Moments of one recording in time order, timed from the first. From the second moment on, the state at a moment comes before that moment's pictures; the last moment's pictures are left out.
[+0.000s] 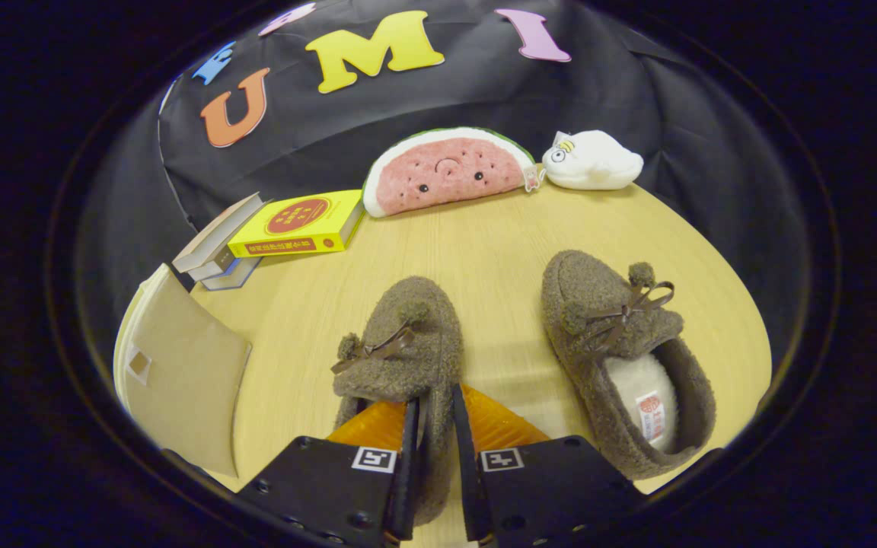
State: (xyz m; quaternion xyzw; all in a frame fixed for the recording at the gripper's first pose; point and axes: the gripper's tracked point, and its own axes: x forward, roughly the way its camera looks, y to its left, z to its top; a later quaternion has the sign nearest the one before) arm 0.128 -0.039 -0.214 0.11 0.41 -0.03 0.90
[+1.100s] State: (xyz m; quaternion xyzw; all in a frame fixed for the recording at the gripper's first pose) arm 0.096 0.201 0.018 0.29 0.24 0.08 0.92
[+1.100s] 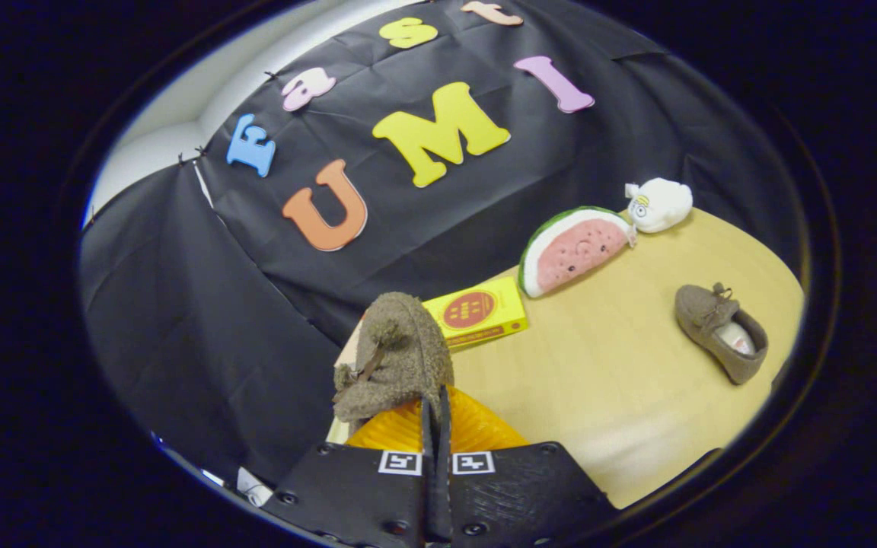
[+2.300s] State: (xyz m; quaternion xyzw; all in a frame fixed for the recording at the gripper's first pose) arm 0.103 0.371 -0.100 0.27 0.36 0.06 0.89
